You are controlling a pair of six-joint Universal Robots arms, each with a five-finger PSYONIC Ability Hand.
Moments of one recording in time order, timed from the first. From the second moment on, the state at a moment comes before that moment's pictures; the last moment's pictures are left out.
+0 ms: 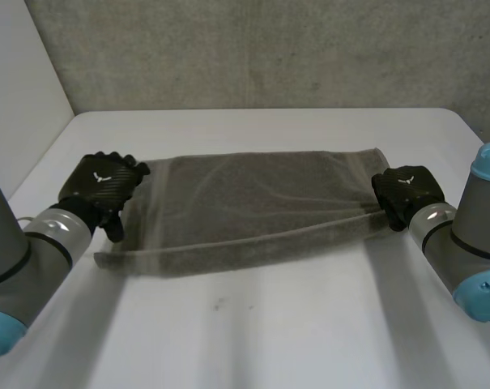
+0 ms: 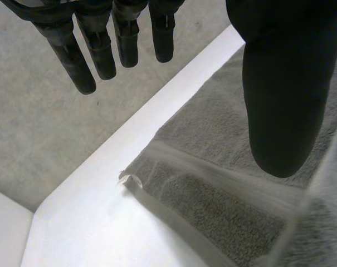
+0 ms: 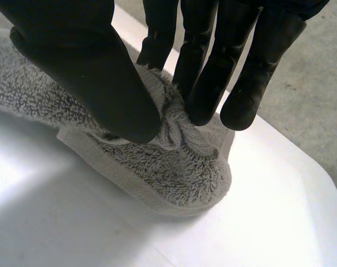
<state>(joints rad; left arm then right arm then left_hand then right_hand) 4.44 -1.77 -1.77 3.31 -1.44 3.60 1.84 -1.11 1.57 -0.14 1.53 2.73 0.28 0.27 0.28 0.27 0.10 1.09 1.26 1.29 1.35 0.93</state>
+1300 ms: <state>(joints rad) 4.44 -1.53 -1.46 2.97 -1.40 3.48 1.85 -1.38 1.08 0.60 1.47 2.54 1.18 1.22 1.22 1.22 1.03 1.09 1.26 1.35 1.35 0.93</state>
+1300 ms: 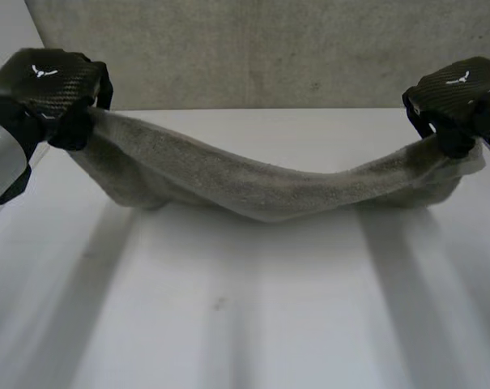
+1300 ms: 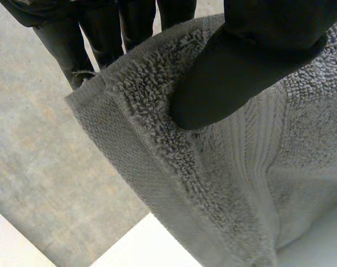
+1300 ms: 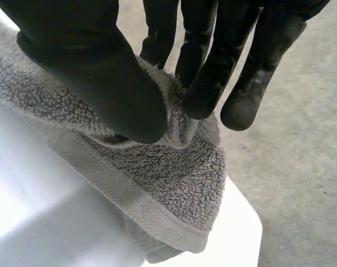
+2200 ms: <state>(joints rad) 4.49 -2.11 -1.05 3.14 -1.37 3.25 1.91 -1.02 1.07 0.04 1.45 2.45 1.18 1.22 1.22 1.22 1.04 1.09 1.26 1.36 1.36 0.95</state>
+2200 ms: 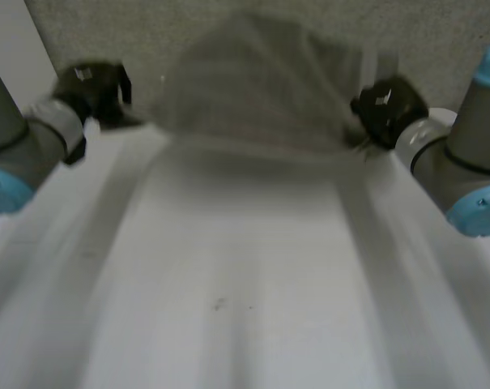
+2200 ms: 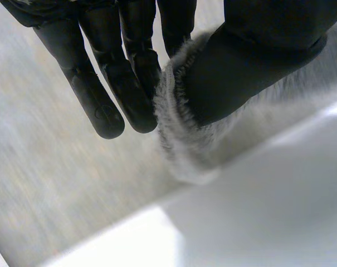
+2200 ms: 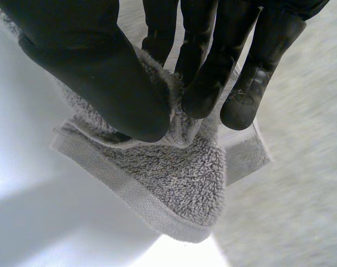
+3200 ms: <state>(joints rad) 4.54 -1.93 -1.55 3.32 -1.34 3.39 1.78 -0.95 1.42 0.02 1.48 3.34 1.18 1.22 1.22 1.22 1.04 0.40 0.40 0.37 0.37 0.21</state>
